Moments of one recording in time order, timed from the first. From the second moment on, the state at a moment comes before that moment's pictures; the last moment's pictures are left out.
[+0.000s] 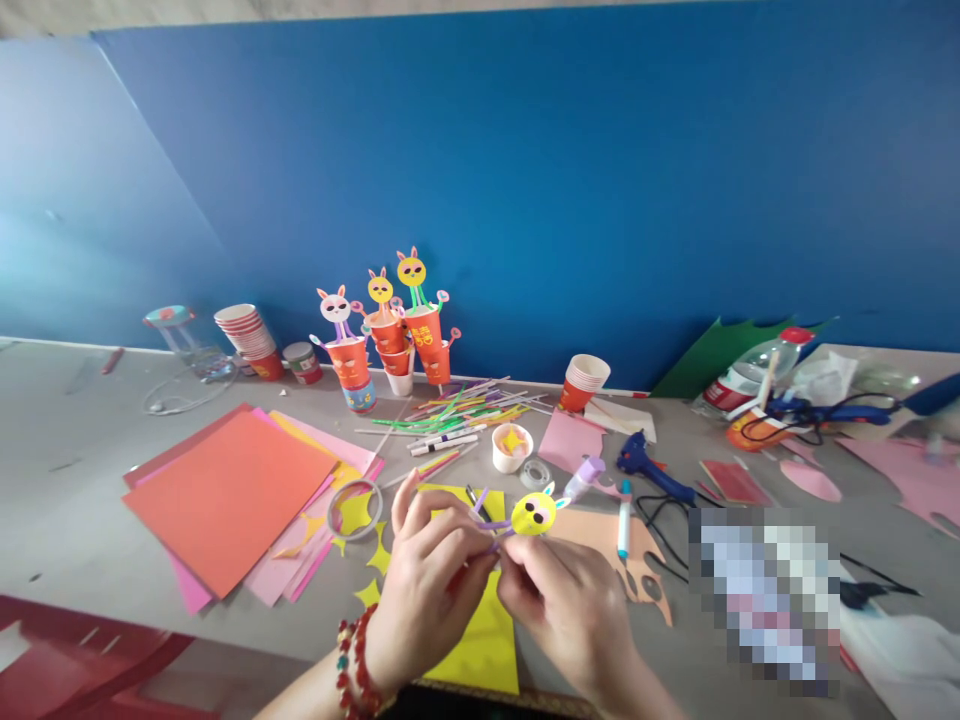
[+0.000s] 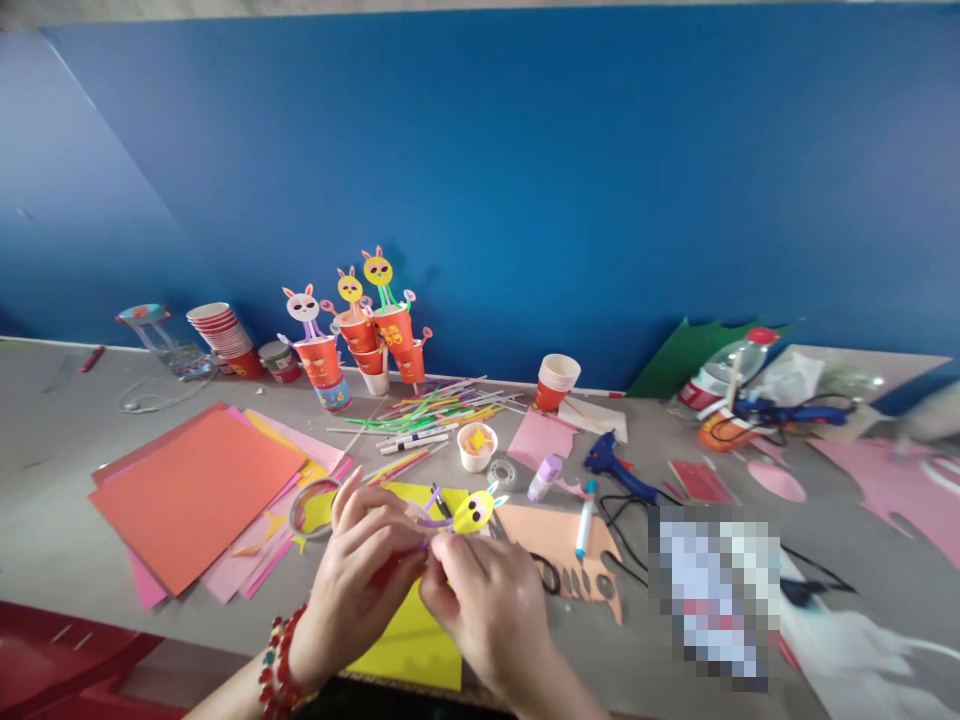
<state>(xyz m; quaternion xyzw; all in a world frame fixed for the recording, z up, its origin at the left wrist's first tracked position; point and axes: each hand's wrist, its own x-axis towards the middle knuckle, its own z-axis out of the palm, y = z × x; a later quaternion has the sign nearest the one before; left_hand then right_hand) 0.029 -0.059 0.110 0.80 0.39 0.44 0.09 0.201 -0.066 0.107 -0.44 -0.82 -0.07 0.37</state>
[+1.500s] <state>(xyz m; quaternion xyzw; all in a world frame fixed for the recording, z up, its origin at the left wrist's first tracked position) 0.016 -0.030 0.074 0.64 0.38 0.60 0.29 0.206 -0.064 0.079 -0.47 -0.56 0.48 0.49</state>
